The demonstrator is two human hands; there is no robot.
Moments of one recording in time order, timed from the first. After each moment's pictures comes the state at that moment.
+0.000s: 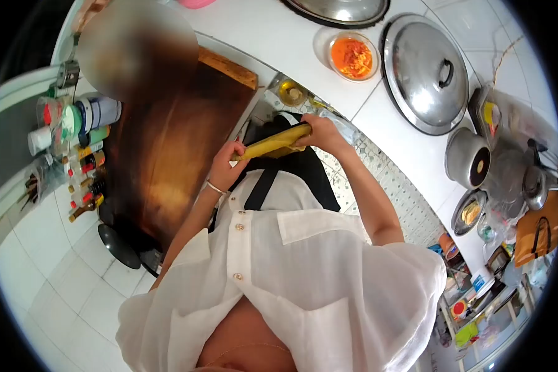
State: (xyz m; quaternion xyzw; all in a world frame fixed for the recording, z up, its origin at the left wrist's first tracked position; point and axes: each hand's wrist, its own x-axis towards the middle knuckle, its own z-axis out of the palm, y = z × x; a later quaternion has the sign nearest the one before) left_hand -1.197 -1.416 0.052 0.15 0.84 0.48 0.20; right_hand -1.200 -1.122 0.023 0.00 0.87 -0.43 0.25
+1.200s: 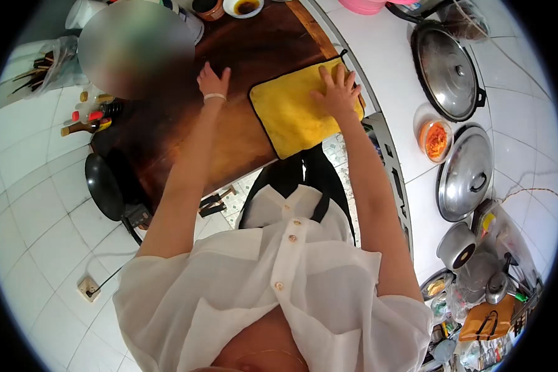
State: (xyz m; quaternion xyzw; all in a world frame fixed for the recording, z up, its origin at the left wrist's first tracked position) left_hand -1.343 -1.676 -0.083 -0.25 0.94 0.21 -0.09; right_hand -1.367 -1.354 -0.016 -0.09 0.98 -0.06 0.17
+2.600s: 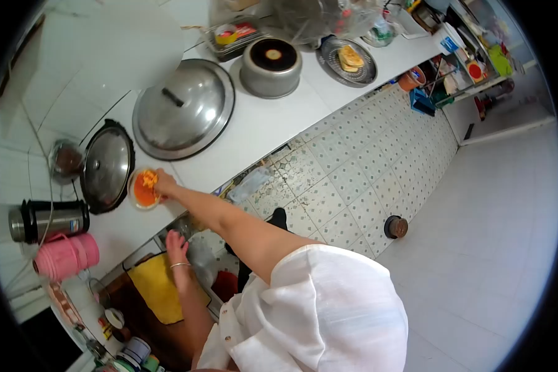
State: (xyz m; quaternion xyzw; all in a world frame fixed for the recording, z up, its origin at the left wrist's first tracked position) left_hand -1.246 -1.259 -0.058 0.00 0.70 0.56 0.43; right_hand -1.256 -1.023 -0.013 0.45 0.54 -0.70 -0.13
